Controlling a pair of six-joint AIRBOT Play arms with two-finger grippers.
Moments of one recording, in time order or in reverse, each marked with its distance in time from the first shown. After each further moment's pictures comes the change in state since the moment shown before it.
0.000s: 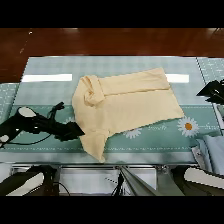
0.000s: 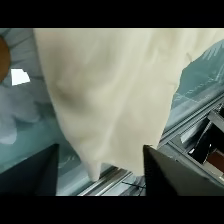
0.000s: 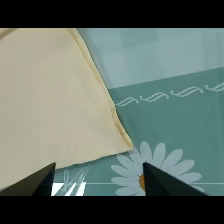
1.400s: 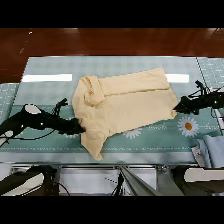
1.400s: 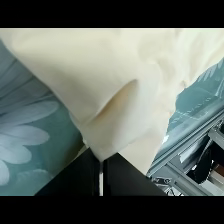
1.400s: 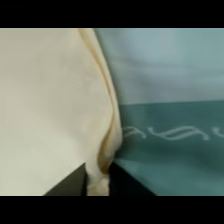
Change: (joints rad) left arm -0.037 -0.054 0.050 -0.039 0.074 0.021; right arm 0.111 -0.213 -0.282 0.130 -0.237 -0.105
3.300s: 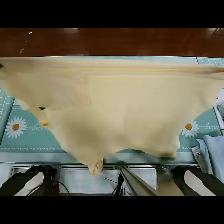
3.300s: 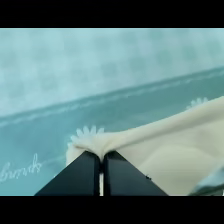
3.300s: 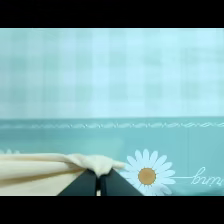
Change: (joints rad) left arm 0.117 0.187 1.286 0.542 -0.650 -0.271; right arm 0.202 0.520 0.687 -0.362 0.475 0.273
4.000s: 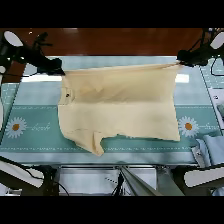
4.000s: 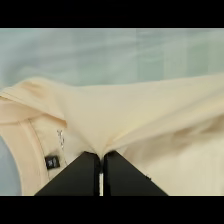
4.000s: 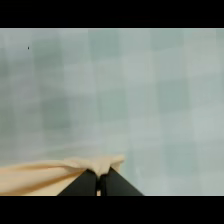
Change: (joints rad) left arm -0.028 -0.744 -0.071 -0.120 0.486 0.077; right arm 0.130 -0.623 0.000 -0.076 -0.673 0.193
